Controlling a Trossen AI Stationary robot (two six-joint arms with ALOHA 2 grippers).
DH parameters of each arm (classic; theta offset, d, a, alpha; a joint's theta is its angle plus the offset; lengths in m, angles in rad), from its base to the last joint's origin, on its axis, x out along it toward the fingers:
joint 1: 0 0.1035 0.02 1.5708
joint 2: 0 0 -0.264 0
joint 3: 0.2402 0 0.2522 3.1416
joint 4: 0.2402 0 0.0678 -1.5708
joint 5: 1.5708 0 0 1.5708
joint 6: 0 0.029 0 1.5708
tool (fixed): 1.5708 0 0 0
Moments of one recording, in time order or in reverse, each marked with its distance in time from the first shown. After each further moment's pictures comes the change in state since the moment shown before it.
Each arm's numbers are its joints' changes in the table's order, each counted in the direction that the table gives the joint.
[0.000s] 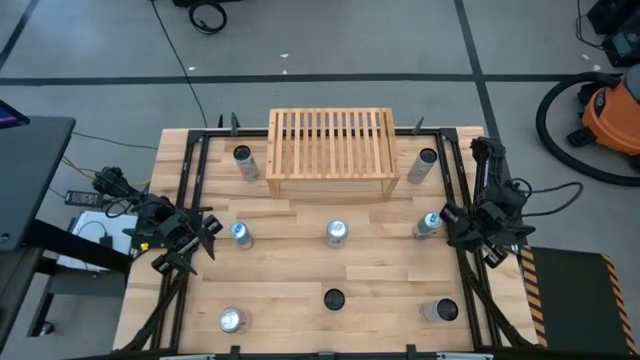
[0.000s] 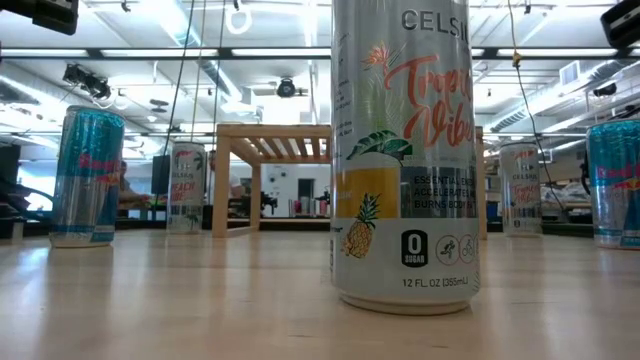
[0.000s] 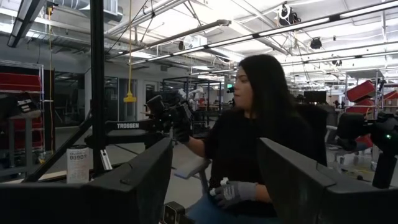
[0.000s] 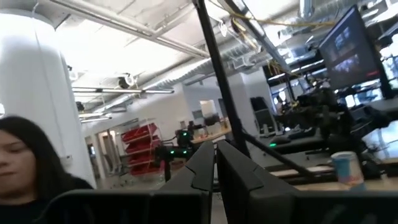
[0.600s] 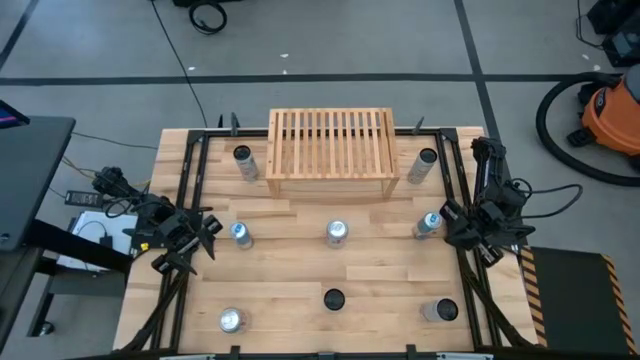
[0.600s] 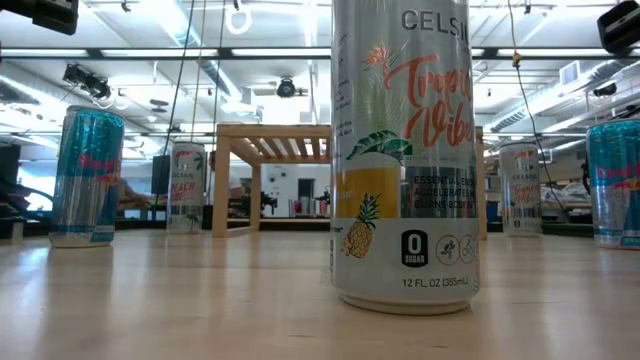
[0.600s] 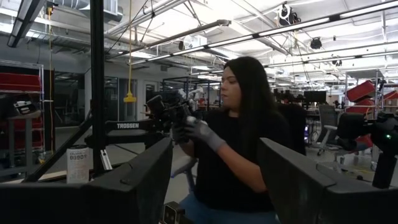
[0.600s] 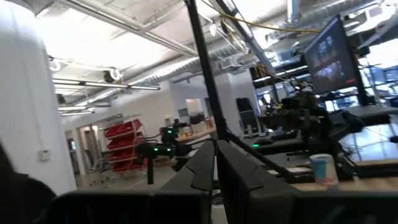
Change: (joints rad) left arm 0.000 0.000 0.000 0.000 0.000 0.000; right arm -0.008 0.000 0.000 0.003 0.053 -0.046
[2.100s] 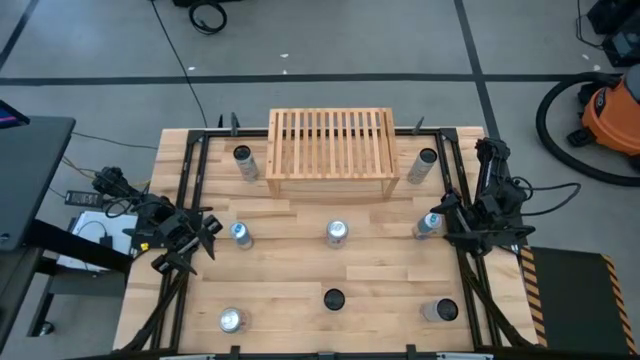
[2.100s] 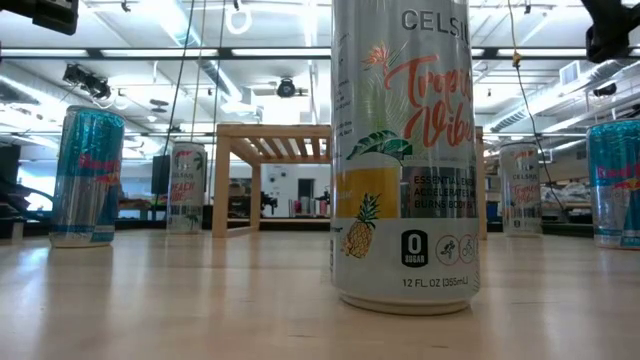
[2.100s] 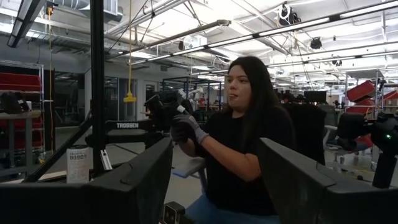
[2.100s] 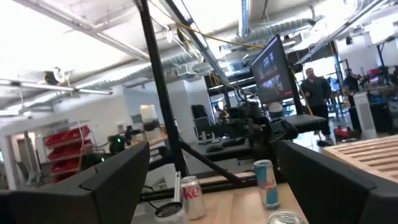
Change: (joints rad) left arm 0.000 0.000 0.000 0.000 0.000 0.000; right arm -0.054 -0.004 0.000 -0.099 0.130 -0.125
